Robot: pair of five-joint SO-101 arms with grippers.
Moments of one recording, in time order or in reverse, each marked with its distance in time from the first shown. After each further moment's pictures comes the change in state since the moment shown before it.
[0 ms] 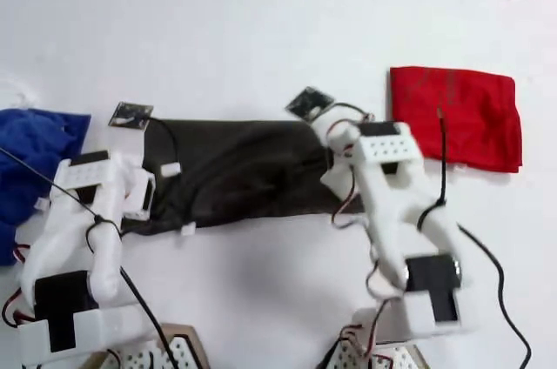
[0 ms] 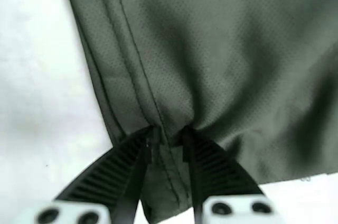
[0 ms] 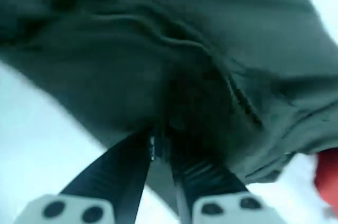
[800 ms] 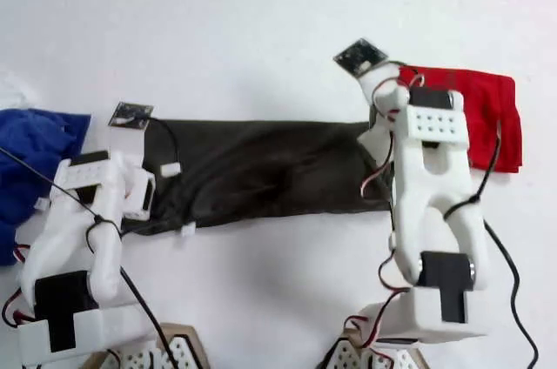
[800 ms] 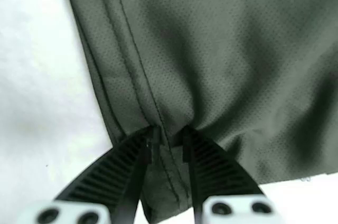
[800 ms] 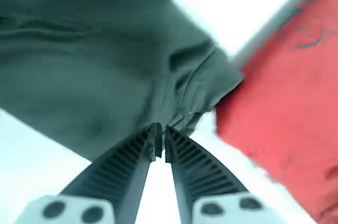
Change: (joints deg) left arm 0.0 0.0 0.0 0.0 0.0; right arm 7.7 -2.0 -13.1 10.2 0.3
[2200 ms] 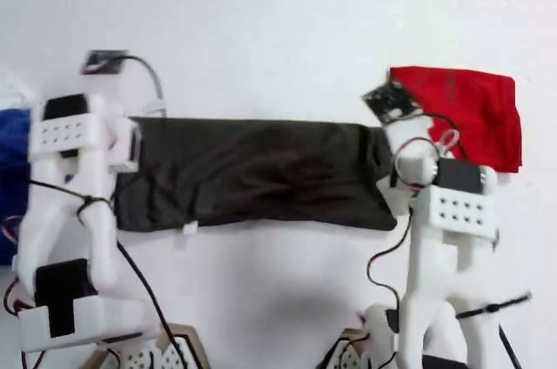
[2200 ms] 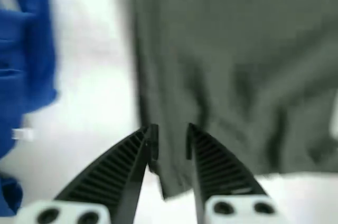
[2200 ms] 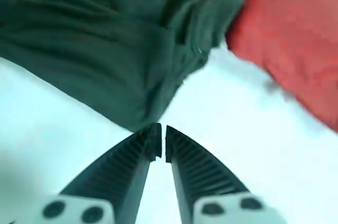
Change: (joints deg) left arm -2.0 1.0 -27.2 20.5 8.4; right arm 8.9 -33.9 23.2 4.9 -3.3
